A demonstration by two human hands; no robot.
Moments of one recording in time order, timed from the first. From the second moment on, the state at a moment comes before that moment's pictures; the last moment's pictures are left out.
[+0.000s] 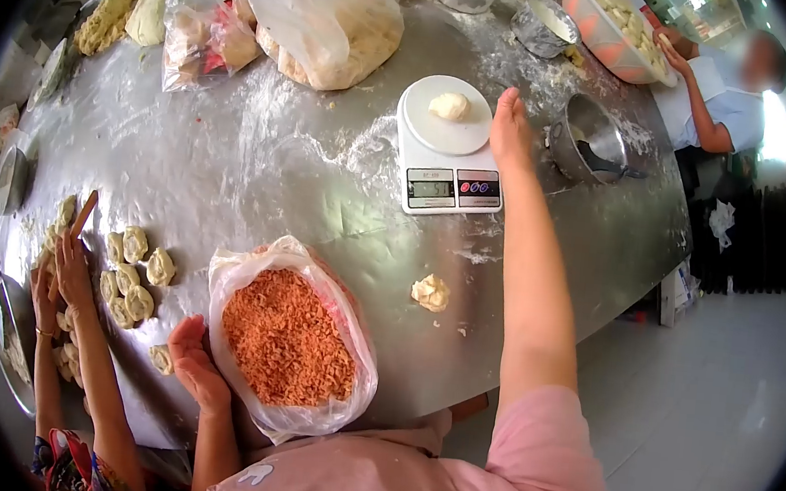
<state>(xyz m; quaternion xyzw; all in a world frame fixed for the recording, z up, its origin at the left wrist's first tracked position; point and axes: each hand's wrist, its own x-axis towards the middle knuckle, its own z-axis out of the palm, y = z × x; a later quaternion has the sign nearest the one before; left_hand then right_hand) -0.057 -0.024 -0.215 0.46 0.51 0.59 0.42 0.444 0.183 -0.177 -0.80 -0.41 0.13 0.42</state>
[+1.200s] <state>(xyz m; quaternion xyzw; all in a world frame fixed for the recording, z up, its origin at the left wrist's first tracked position) -0.054 -0.026 -0.211 0.46 0.51 0.61 0.39 0.428 0.069 -0.145 -0.51 -0.02 0.58 0.64</state>
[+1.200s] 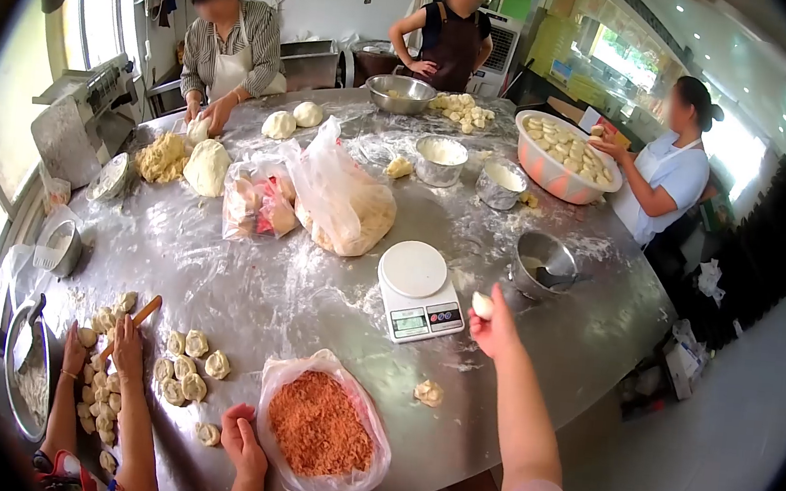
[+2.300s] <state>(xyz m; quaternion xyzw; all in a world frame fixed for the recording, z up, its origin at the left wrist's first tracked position) -0.046 -0.026 -0.203 0.50 0.54 0.57 0.37 0.473 0.001 -0.171 -0.93 -0.37 -0.04 0.03</state>
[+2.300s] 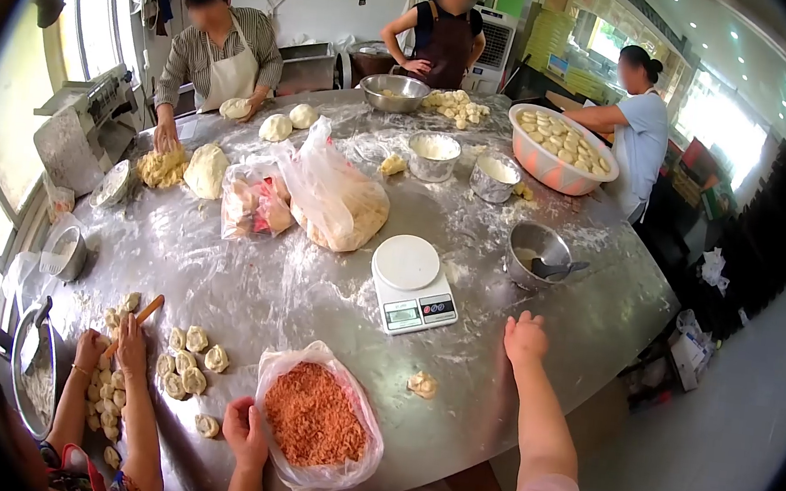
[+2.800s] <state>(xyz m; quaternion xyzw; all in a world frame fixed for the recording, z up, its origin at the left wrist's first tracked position) -0.049 -0.026 -0.207 0.49 0.53 0.58 0.38 0.328 0.040 -0.151 -0.82 -0.56 0.07 0.07</state>
